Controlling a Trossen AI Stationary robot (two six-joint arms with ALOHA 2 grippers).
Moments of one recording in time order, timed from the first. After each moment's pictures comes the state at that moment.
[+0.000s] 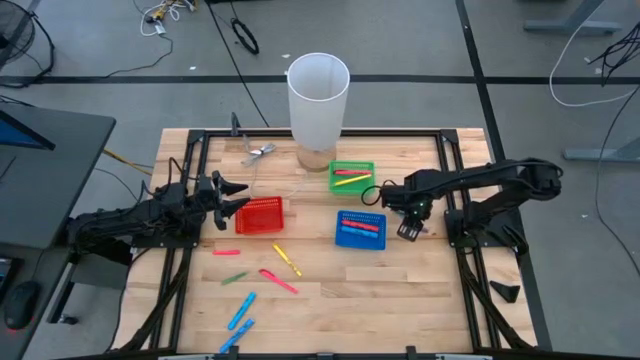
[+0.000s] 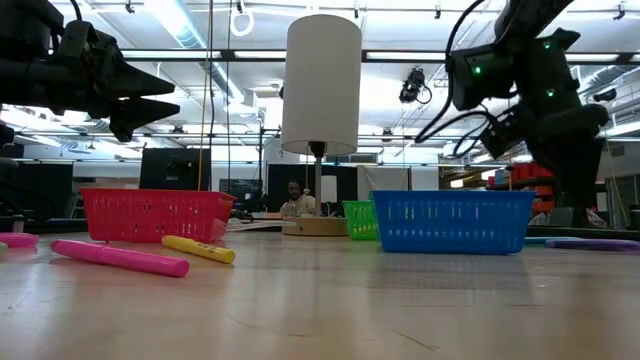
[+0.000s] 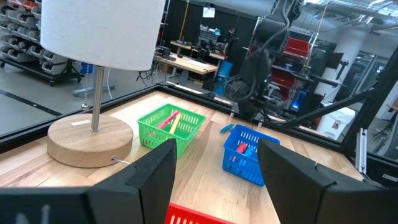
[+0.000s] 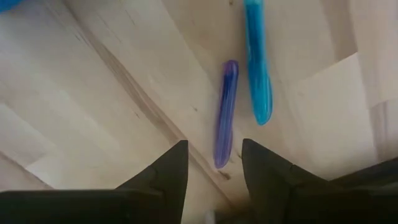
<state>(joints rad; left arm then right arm) 0.19 0.03 0.01 0.05 -0.08 -0.28 -0.13 1.41 0.79 -1.13 -0.09 0.41</state>
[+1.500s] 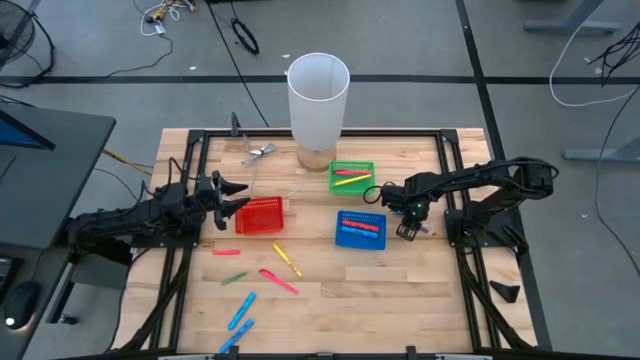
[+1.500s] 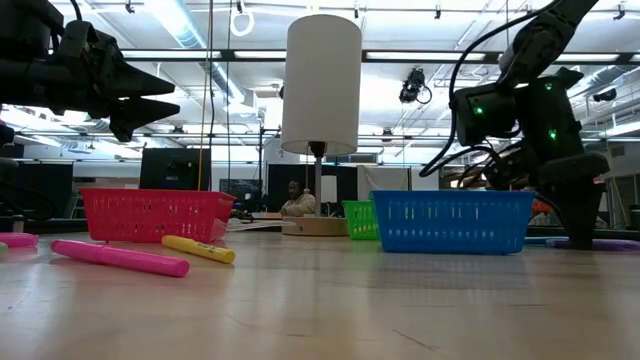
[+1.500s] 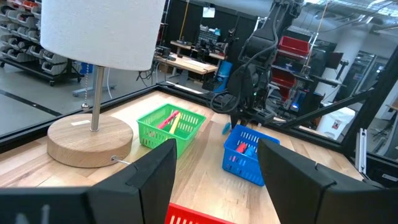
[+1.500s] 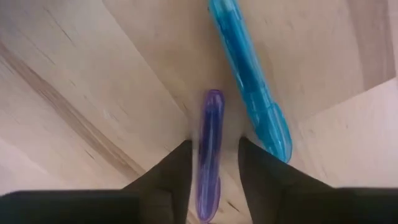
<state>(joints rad) 0.19 0.03 0.01 0.05 -0.08 -0.28 -0.19 1.47 0.65 -0.90 -0.09 0.35</state>
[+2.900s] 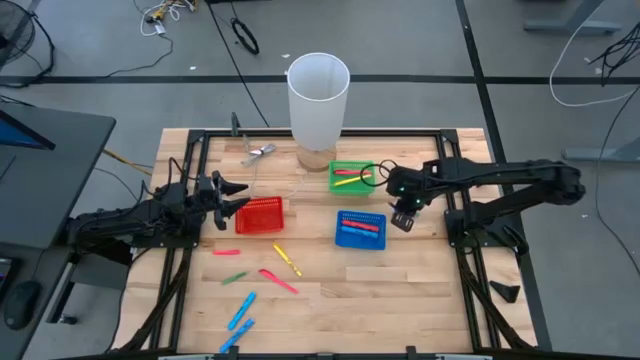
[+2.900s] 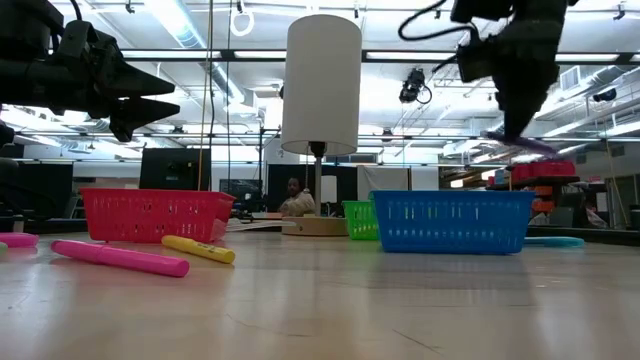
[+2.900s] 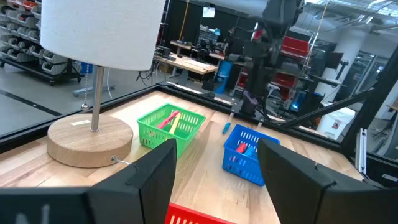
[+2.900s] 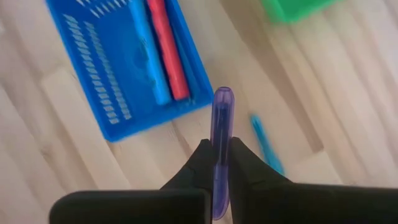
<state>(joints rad) 0.19 0.03 0.01 0.05 -0.08 -0.28 -0.10 1.19 0.97 -1.04 -0.03 0.40</state>
